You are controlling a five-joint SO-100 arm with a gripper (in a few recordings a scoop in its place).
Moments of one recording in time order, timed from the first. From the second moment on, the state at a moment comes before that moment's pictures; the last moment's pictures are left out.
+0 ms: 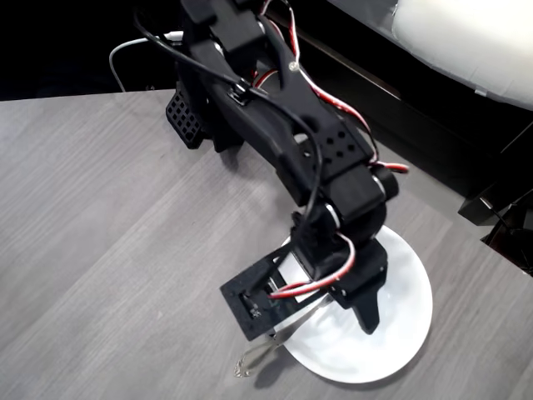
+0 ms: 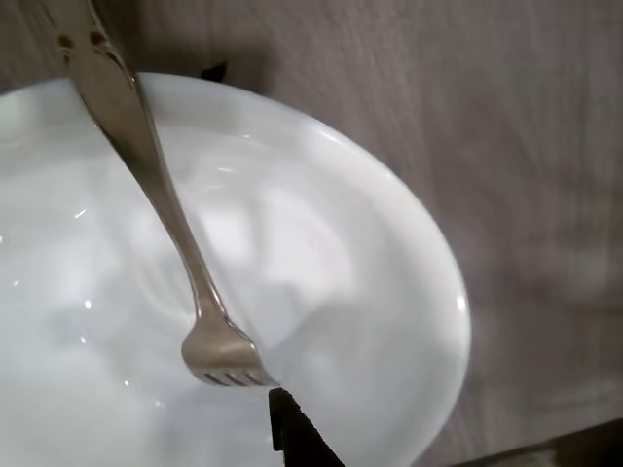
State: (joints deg) arm -30.7 84.1 81.5 83.1 2.6
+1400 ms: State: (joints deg) arm -7.6 187.8 172.9 67.5 4.5
